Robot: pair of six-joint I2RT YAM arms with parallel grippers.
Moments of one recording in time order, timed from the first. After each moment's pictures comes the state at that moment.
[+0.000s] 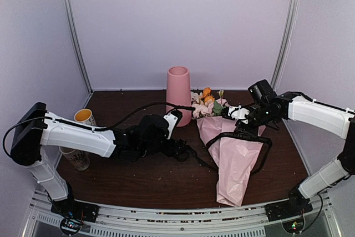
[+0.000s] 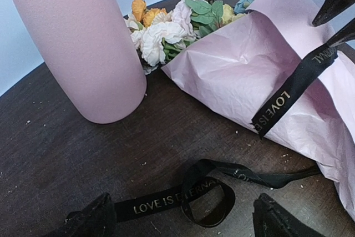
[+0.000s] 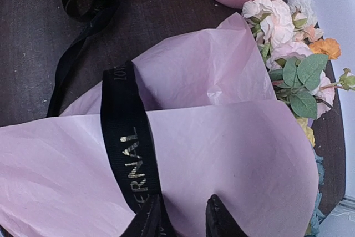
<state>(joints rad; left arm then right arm) -1.10 1.66 0.97 0.12 -0.39 -0.21 0.48 1.40 1.05 -0.63 -0.16 -0.80</state>
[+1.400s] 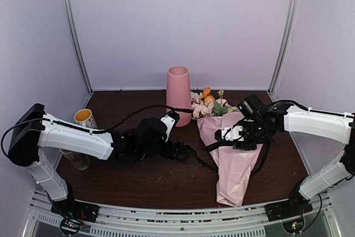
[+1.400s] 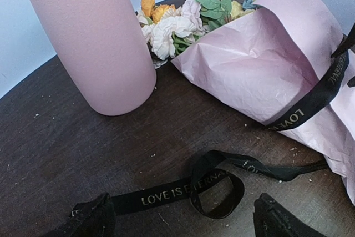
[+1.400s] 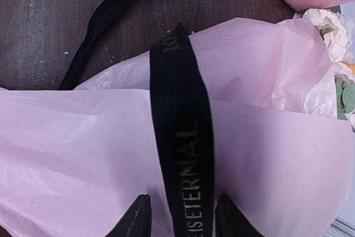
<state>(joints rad) -1.11 1.63 0.93 0.13 -0.44 -0.21 0.65 1.38 0.97 -0.67 0.02 -0.90</state>
